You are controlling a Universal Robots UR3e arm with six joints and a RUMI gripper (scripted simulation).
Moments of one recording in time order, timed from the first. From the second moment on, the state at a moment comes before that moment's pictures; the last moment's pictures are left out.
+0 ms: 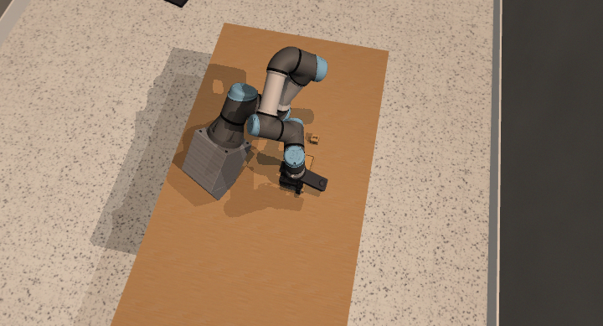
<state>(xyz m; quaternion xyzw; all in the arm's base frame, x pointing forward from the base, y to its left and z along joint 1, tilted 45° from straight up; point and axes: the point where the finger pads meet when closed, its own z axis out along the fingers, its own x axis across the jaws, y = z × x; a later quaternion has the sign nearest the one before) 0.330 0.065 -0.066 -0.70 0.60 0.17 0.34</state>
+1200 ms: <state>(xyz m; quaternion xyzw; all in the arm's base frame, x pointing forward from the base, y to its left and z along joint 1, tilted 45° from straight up) 0.315 0.010 -0.009 -0.70 0.60 0.17 0.34</state>
